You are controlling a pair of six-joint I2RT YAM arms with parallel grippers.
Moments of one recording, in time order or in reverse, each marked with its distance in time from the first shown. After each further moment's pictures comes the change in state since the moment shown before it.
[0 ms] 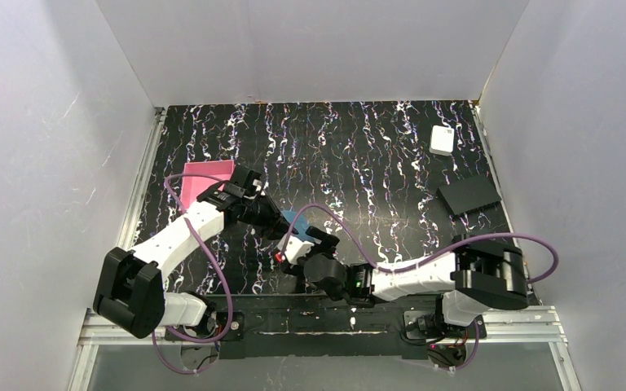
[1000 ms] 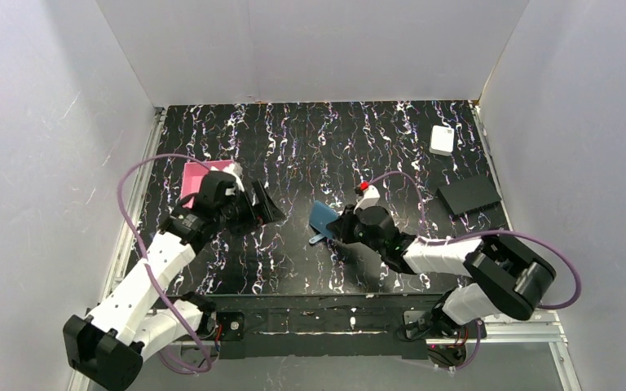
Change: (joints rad) left arm 0.010 -0.333 0.027 -0.087 -0.316 0.299; right arm -0.529 -0.122 -0.240 0.148 -0.545 0.835
